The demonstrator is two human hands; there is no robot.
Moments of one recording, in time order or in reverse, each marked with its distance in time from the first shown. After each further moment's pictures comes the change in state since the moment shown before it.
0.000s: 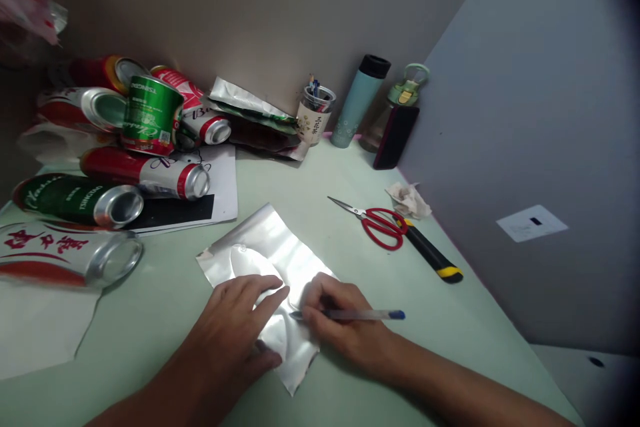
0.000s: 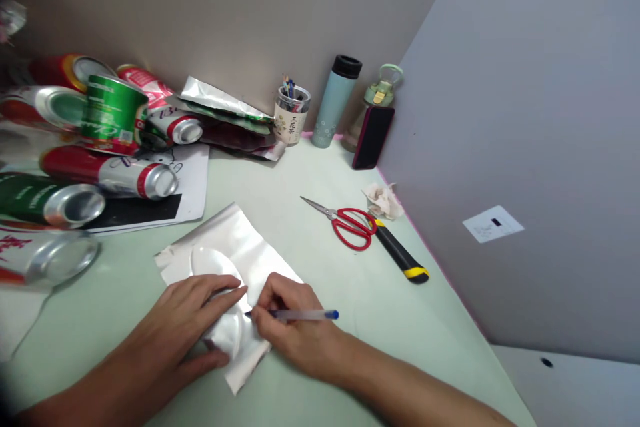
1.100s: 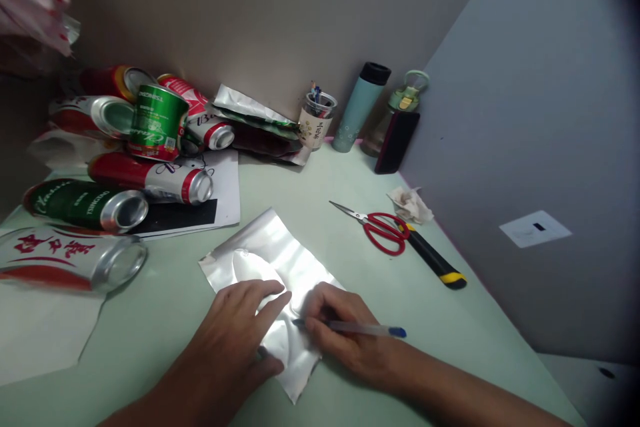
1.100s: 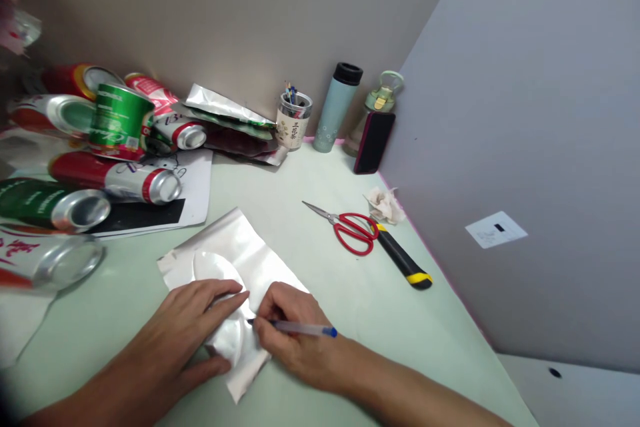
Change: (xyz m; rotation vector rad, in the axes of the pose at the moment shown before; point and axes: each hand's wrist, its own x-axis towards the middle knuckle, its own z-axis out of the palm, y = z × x) left_hand -0.003 0.001 0.002 -0.025 0.006 -0.024; right_hand -0.002 -0.004 -0.004 -0.073 -0.055 -0.008
